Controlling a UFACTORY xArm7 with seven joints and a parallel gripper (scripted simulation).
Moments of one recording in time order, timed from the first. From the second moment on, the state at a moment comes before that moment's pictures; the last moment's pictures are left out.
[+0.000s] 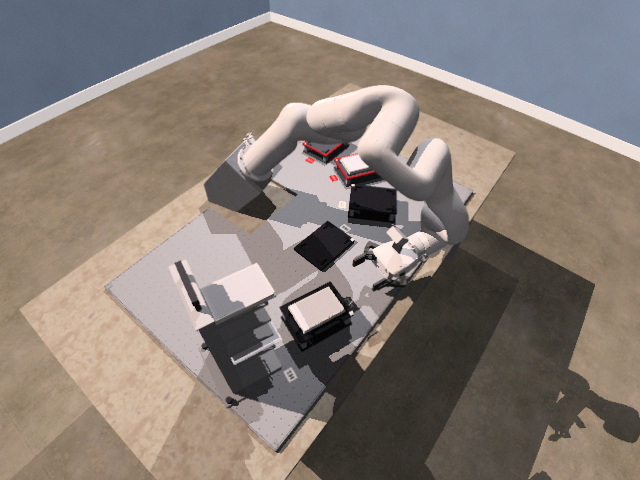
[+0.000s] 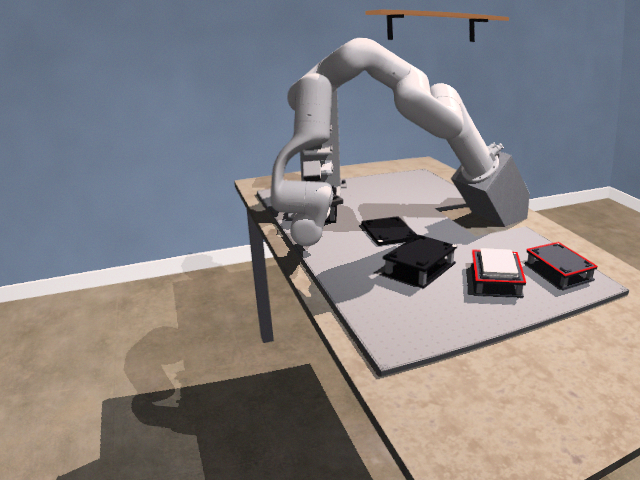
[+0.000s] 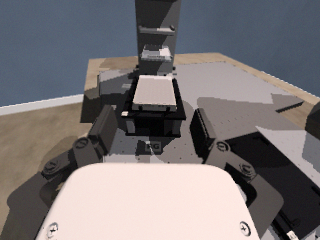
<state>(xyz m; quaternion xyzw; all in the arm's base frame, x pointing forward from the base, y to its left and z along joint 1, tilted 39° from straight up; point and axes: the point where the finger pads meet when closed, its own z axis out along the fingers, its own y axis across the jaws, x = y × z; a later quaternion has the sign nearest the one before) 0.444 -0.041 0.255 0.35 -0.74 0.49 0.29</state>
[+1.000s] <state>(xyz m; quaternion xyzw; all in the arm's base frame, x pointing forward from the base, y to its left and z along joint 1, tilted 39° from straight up) 0.466 -0.033 0.229 0.35 -0.74 0.49 0.29</state>
